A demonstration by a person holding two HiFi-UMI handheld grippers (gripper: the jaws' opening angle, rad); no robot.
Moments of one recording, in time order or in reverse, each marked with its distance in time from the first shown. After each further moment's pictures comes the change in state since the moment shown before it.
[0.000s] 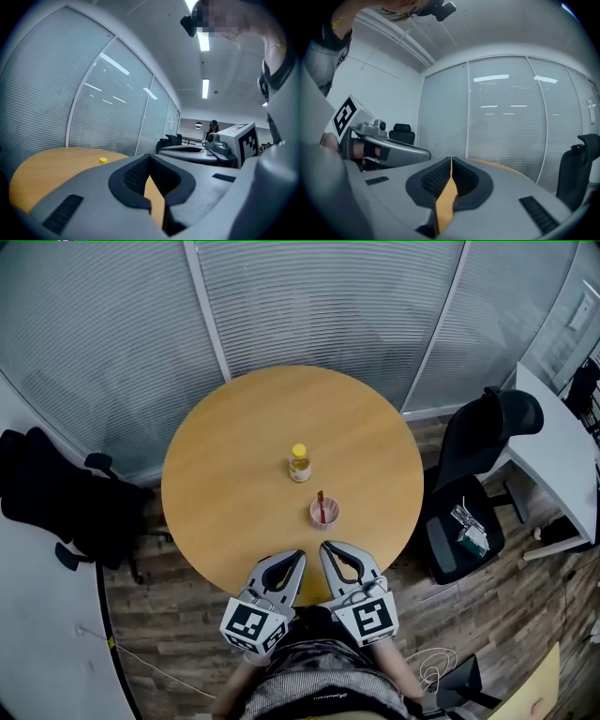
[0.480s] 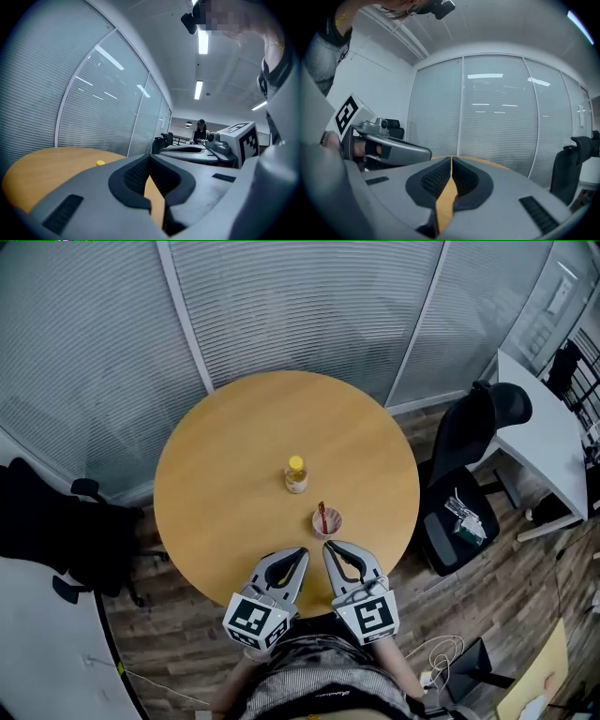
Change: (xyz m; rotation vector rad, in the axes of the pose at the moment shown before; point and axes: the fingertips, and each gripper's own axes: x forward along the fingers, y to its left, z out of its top) left arm 0.021 0.045 0.009 0.005 0.029 -0.132; right arm 0.043 -0.010 0.001 0.009 0.051 -0.119
